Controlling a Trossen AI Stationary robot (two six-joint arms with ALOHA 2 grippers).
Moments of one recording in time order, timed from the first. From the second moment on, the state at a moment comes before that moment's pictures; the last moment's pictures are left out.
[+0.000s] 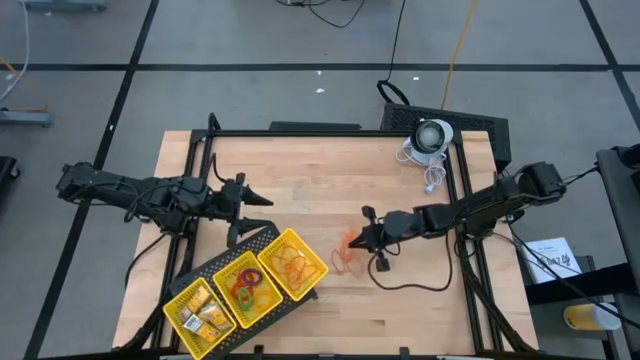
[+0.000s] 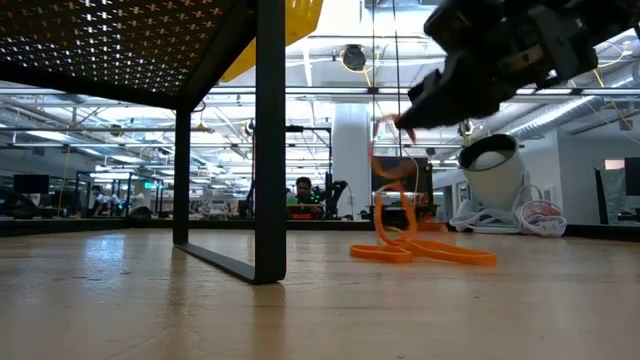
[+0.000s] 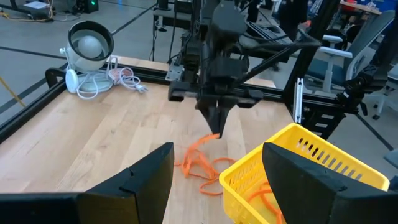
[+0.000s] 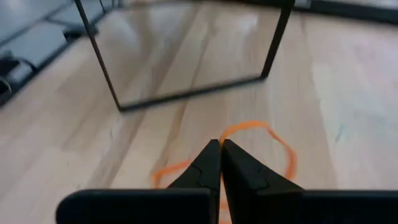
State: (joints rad) left arm -0.18 0.81 0.73 -0.15 -0.14 -0.21; right arm 0.20 1.40 0.59 0.34 0.00 -0.04
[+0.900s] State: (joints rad) left arm -0.18 0.95 0.73 0.01 -0.21 -0.13; right arm 0.18 1.38 0.62 0.91 -0.15 -0.12
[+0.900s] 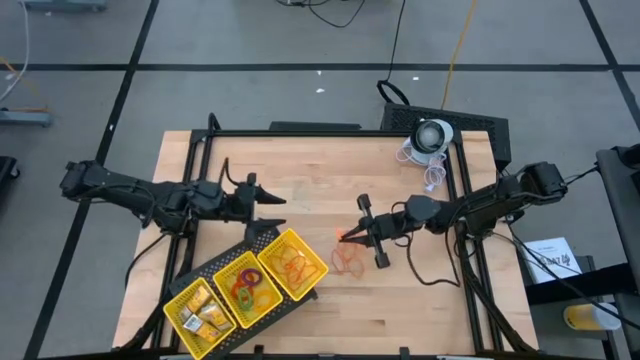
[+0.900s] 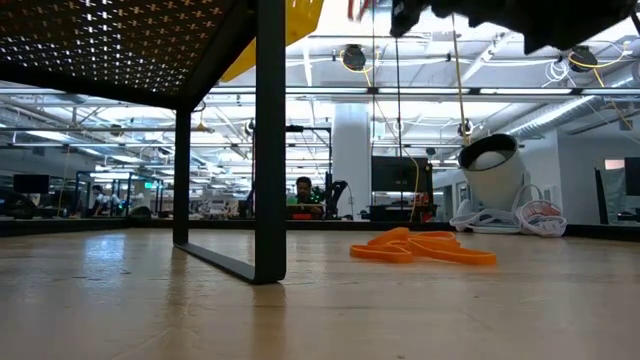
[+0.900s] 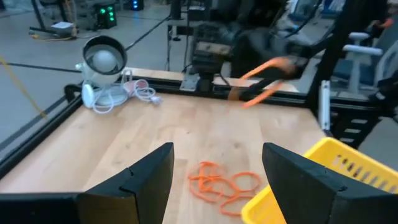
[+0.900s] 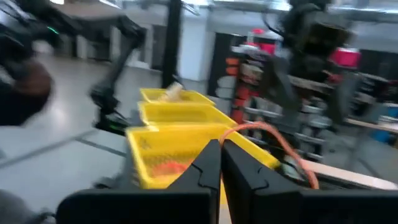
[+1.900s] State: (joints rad) left arm -0.18 1.34 0.73 0.78 -0.09 0.14; right arm 0.11 1.39 0.79 0.86 -0.23 -0.17
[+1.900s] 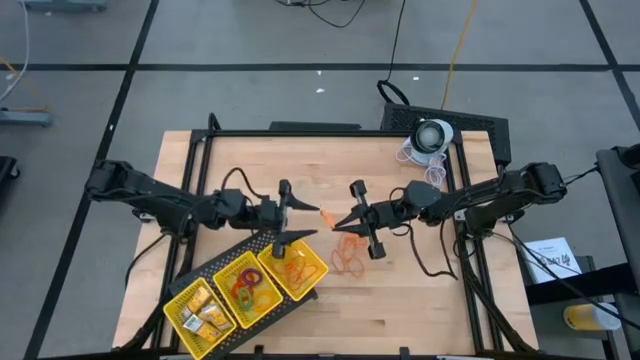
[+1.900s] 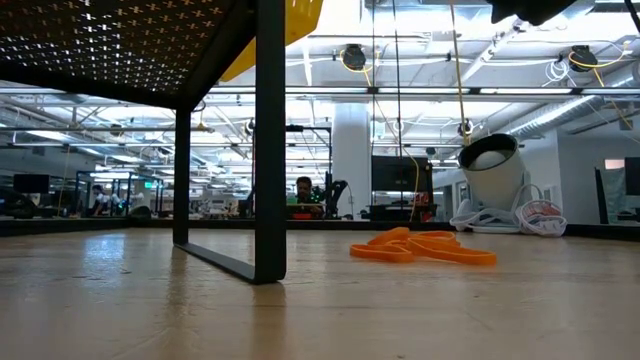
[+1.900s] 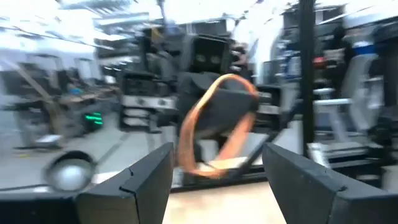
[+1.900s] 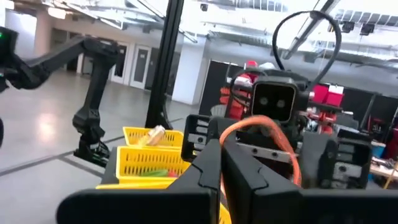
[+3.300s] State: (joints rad) left arm -0.16 1.46 0.82 0.78 -0.23 0.25; right arm 0.09 1.49 0.79 0.96 -0.18 -0.18
